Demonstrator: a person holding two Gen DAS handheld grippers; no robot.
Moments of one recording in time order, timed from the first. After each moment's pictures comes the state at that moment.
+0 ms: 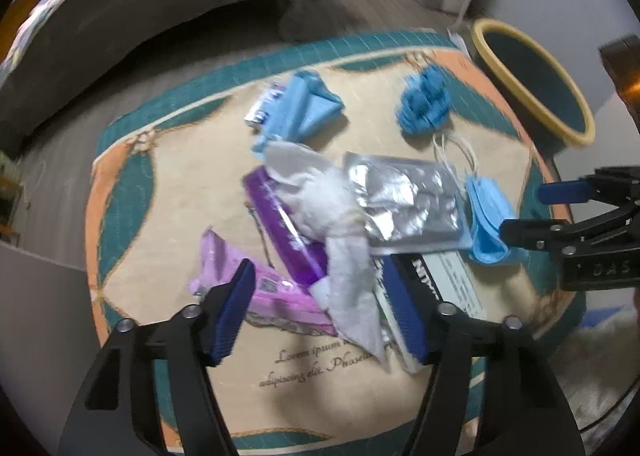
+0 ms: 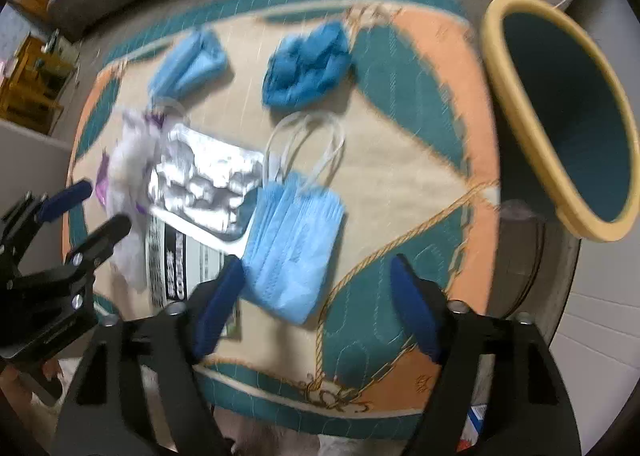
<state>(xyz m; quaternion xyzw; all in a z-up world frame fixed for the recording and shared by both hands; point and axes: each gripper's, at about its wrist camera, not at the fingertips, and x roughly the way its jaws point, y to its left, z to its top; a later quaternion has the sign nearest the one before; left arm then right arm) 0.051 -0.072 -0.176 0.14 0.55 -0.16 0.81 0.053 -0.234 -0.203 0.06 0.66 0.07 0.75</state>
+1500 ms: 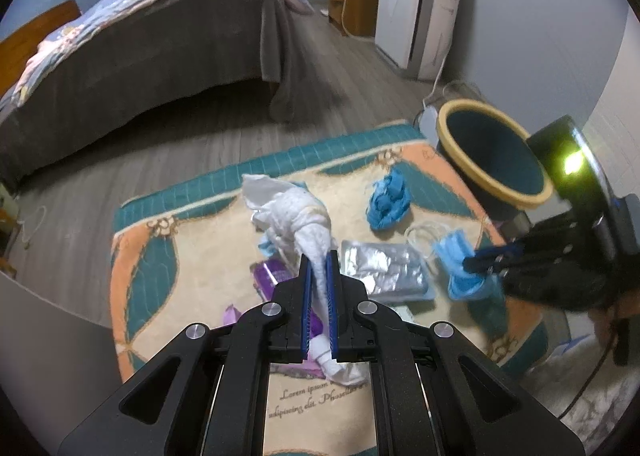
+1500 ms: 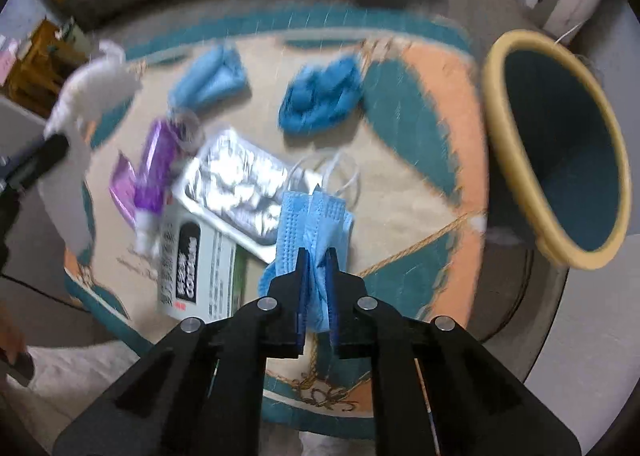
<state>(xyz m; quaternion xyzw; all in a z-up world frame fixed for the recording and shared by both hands) 0.043 -0.066 -0.098 0.10 0.44 -0.20 0.87 0.055 -0.239 -0.174 0.03 0.62 0.07 0.78</state>
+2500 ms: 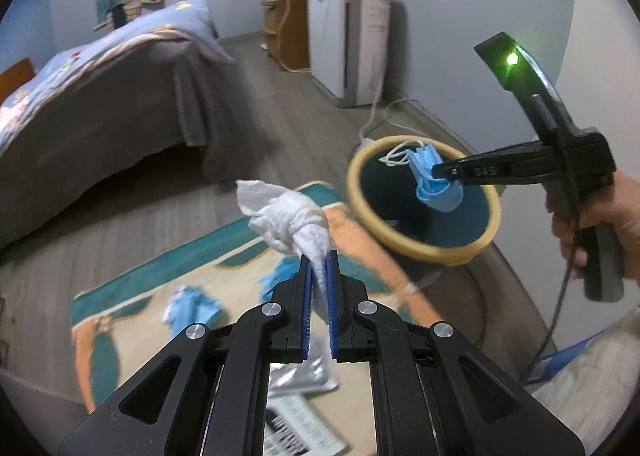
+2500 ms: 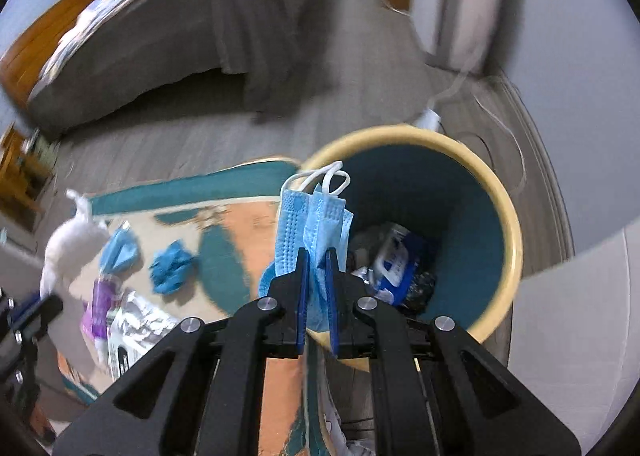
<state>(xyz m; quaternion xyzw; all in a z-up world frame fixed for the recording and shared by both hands) 0.056 -0.199 -0.072 0.14 0.38 -0.29 0.87 0.096 -0.405 -0.119 0.11 0.50 -0.04 0.86</state>
